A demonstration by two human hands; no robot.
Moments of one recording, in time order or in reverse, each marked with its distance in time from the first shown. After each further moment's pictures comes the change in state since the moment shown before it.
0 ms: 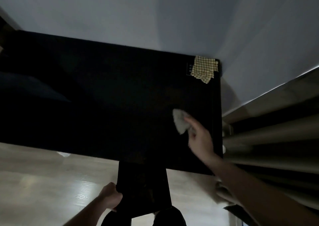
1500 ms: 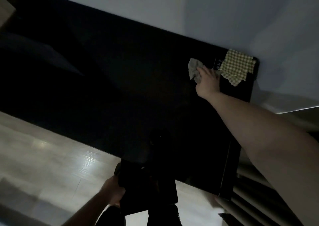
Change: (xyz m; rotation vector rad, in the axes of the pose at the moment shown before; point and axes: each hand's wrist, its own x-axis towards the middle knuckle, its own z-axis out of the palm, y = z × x) left_hand 0.032 0.012 0.023 -0.021 -0.051 -0.043; right_hand 0.273 0.000 0.042 -0.552 -0.253 -0.062
